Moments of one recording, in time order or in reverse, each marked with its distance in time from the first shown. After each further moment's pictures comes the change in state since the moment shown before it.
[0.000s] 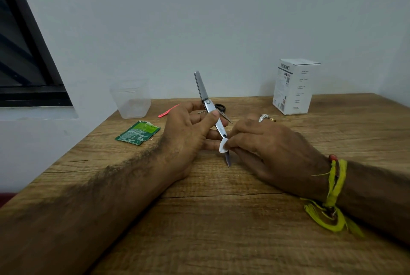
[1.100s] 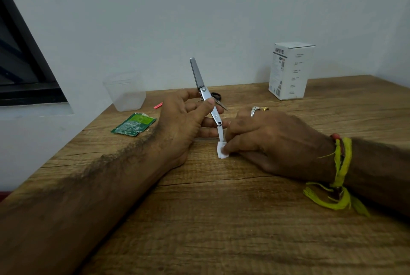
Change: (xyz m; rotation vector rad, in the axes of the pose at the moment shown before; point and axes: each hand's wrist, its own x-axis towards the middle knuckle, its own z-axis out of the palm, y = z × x) left_hand 0.002 -0.001 0.001 0.035 -0.004 -0.003; right_hand -0.004 0.004 -0.009 -0.014 -0.110 -0.176
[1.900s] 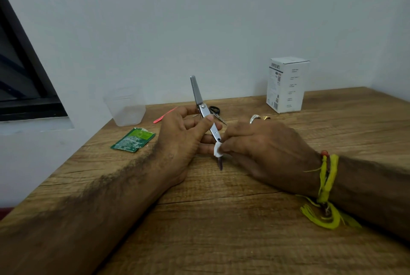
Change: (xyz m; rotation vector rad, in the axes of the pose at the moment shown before) left_hand 0.000 -0.001 -0.001 -0.019 -0.007 -0.019; right_hand 0.007 -0.001 0.011 -0.107 0.181 0.125
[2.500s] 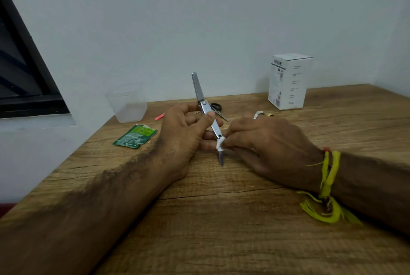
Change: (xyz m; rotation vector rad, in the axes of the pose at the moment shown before) left_hand -0.001 0.002 -0.001 0.002 0.020 -0.004; right_hand -0.002 0.003 -0.002 0.058 -0.028 0.033
